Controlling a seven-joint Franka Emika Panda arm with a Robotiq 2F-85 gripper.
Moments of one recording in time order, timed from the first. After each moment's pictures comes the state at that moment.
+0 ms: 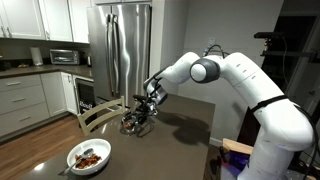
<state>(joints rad) -0.23 0.88 -0.12 -1.53 1.32 1.51 0.83</state>
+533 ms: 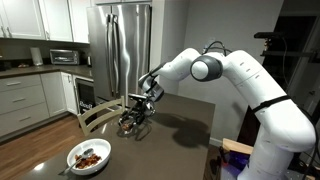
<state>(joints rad) -0.16 0.84 -0.13 -1.53 1.23 1.55 0.83</state>
